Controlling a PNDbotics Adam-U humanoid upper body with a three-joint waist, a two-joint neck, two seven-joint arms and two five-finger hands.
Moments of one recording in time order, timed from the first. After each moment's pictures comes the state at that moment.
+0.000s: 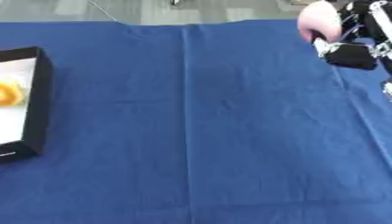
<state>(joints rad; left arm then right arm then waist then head) -0.66 0.66 -0.15 -1.85 -0.01 0.40 0.27 -0.30 -0.86 0.02 -1.98 0.01 0.42 -0.22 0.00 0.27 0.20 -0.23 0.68</state>
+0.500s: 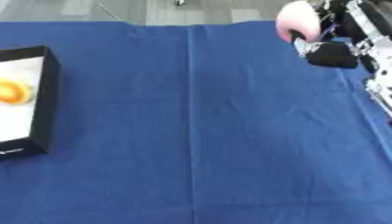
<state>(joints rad) -0.76 0.66 -0.20 -1.98 0.00 0.35 0.18 -0.40 -0.78 0.11 -1.97 0.04 0.44 -0.16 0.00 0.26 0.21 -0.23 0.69</state>
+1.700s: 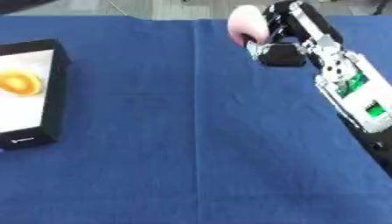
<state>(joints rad) -0.98 0.50 -0.39 -1.99 -0.13 0.32 -0.09 -0.53 -0.63 0.25 -1.89 0.10 0.41 -0.10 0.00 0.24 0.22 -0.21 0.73</state>
